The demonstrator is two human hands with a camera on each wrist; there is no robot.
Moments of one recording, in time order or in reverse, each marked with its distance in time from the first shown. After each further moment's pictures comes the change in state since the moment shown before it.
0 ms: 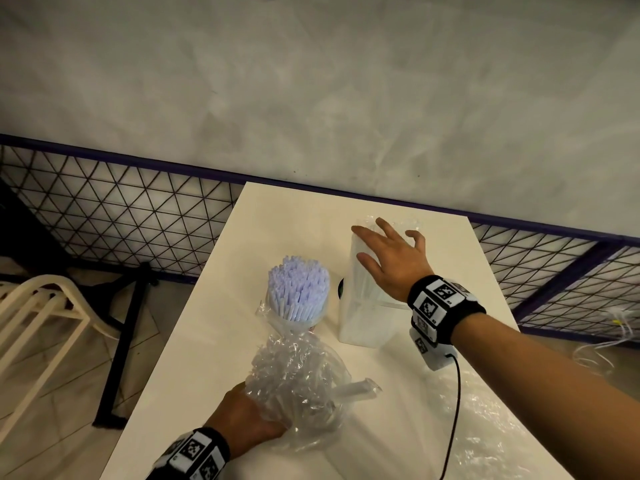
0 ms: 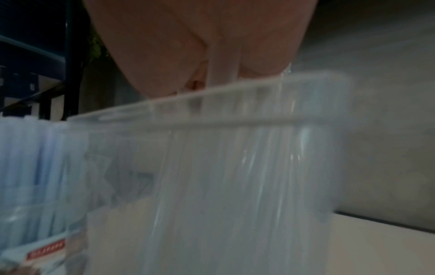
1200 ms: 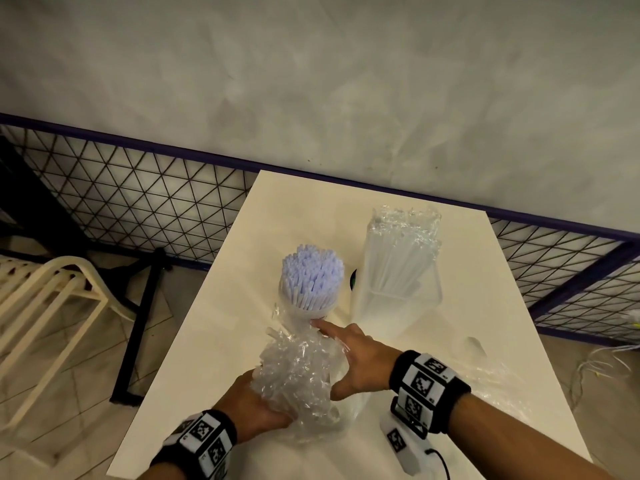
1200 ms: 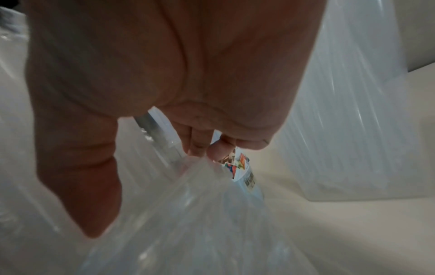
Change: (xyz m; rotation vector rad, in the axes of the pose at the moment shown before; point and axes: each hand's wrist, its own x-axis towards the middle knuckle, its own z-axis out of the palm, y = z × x) left_hand -0.020 0.024 -0.012 -0.187 -0.040 -0.082; right_hand -0.085 -0.086 0.040 0.592 -0.744 -0.015
